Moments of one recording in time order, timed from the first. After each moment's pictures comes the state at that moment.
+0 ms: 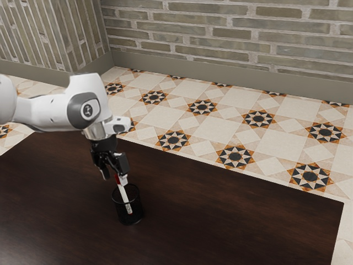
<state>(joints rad) -0.06 0.07 0.09 -2.17 -0.23 2.04 0.35</state>
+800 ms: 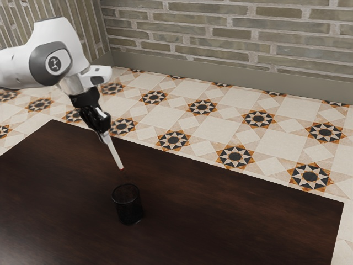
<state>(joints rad) -0.06 -0.16 0.10 -2.07 -0.17 1.92 0.34</state>
